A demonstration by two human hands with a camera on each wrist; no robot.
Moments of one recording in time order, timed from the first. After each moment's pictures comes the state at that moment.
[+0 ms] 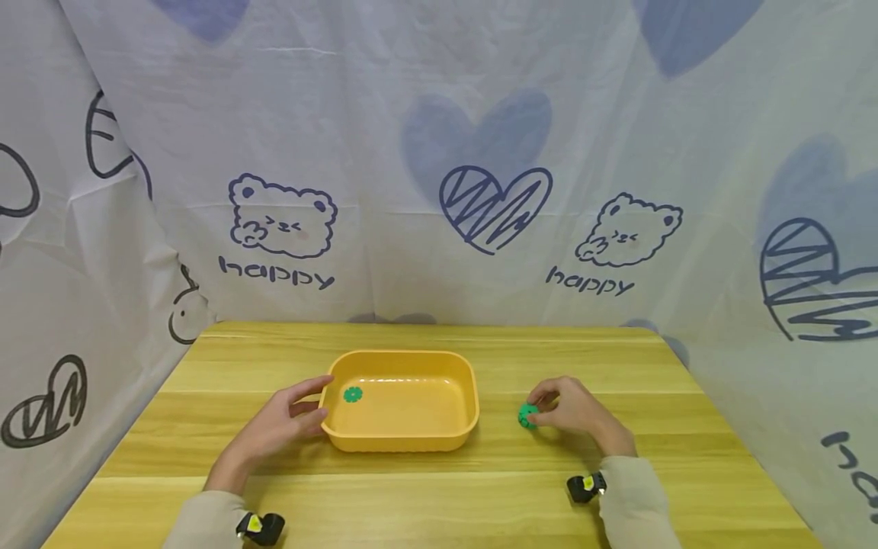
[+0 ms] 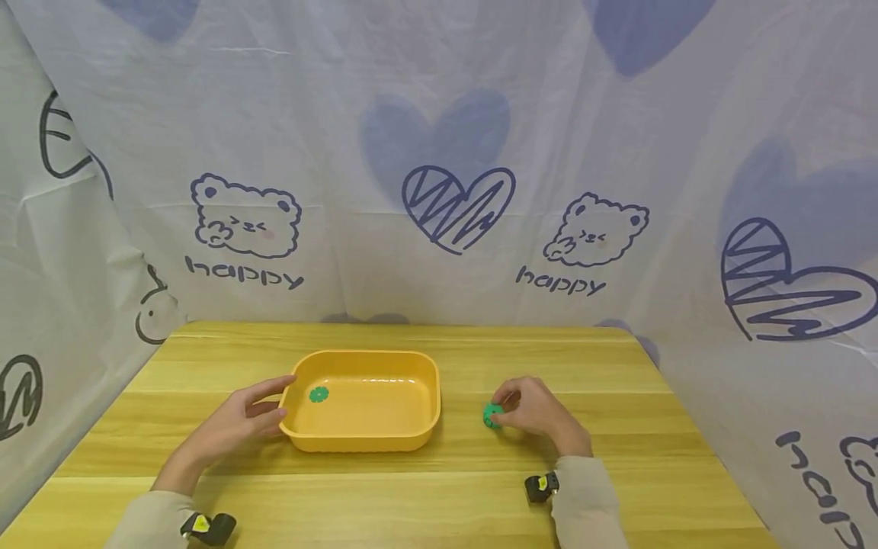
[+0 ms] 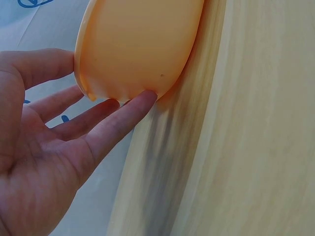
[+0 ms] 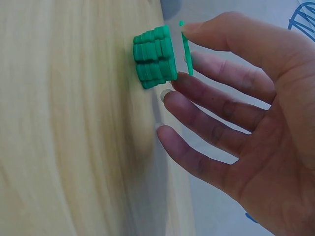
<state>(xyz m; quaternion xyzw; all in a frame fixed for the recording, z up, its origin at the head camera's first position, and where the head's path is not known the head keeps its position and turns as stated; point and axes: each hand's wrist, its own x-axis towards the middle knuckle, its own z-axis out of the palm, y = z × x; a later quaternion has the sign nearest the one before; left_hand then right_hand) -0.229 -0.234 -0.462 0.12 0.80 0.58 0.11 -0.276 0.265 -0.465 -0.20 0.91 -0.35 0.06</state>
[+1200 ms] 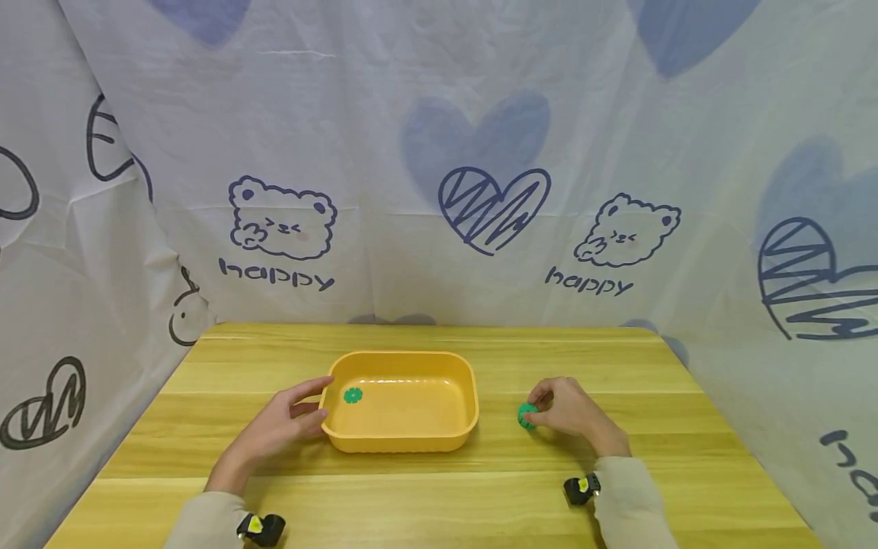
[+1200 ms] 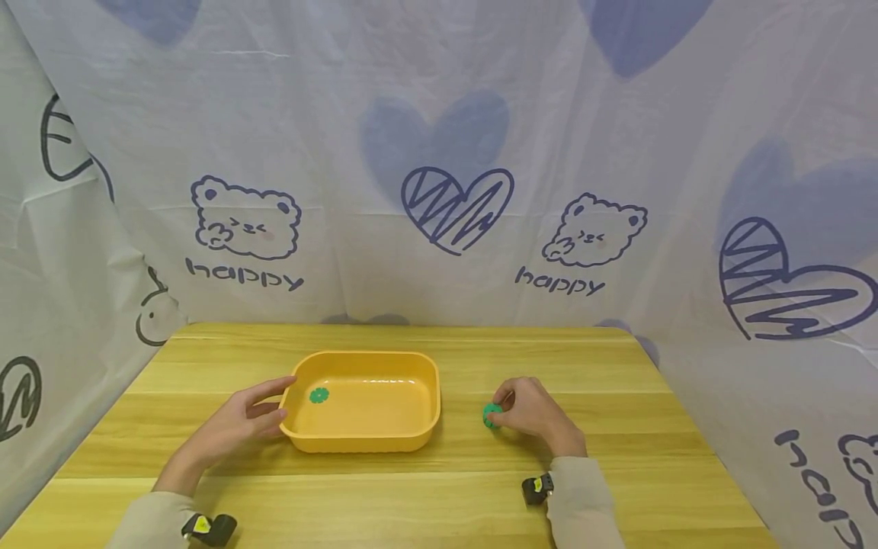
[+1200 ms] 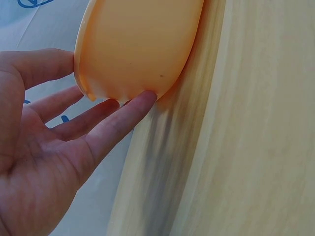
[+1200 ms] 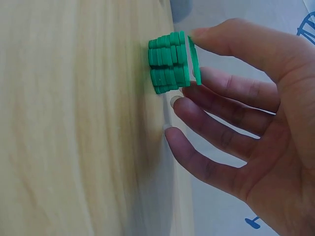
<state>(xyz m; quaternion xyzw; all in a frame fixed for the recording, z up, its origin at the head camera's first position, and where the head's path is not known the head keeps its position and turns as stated) -0.229 -0.232 -0.460 0.12 0.80 0.58 0.11 -0.276 0.258 -0.471 -0.16 0.93 -0.32 0.03</state>
